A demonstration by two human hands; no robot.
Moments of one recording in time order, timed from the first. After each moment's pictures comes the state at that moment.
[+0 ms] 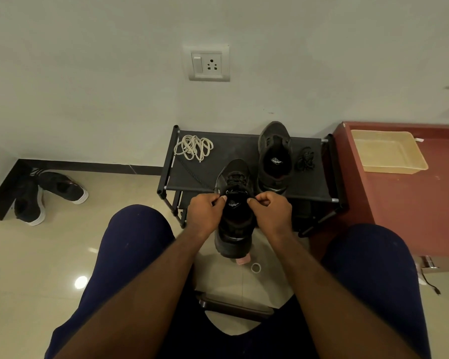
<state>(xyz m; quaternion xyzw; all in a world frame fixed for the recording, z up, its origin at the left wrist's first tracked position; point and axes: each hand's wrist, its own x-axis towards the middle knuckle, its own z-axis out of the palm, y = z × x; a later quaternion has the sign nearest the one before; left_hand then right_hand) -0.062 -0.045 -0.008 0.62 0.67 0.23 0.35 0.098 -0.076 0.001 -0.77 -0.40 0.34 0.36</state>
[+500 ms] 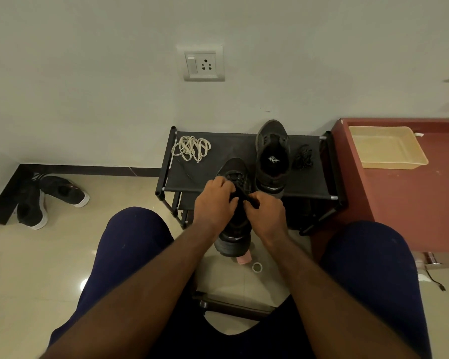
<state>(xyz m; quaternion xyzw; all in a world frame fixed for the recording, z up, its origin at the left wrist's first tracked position) -0.036 -0.042 0.011 0.78 0.59 0.15 0.15 0.099 -0.079 -0.005 -0.76 -0.51 0.30 0.28</state>
